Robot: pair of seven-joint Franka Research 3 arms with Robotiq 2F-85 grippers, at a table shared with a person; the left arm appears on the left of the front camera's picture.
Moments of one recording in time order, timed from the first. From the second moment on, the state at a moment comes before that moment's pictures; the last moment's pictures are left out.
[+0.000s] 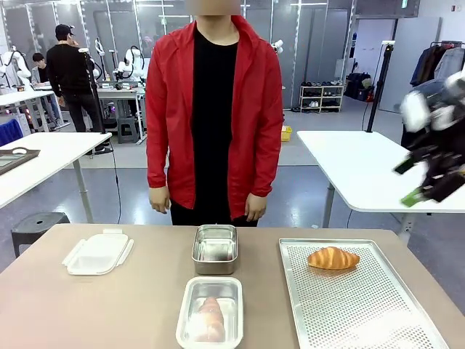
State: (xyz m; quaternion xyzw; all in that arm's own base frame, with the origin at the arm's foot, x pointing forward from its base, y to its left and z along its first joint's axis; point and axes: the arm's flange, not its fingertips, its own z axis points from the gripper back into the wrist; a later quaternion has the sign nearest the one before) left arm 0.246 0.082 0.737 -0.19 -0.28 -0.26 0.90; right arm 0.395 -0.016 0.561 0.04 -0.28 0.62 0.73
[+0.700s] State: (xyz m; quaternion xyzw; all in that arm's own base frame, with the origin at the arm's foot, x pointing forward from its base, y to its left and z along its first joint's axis) left arm 0.246 0.082 0.737 -0.19 -0.28 -0.26 0.90; right arm 0.517 0.066 0.456 -0.02 -0.11 0.70 0.71
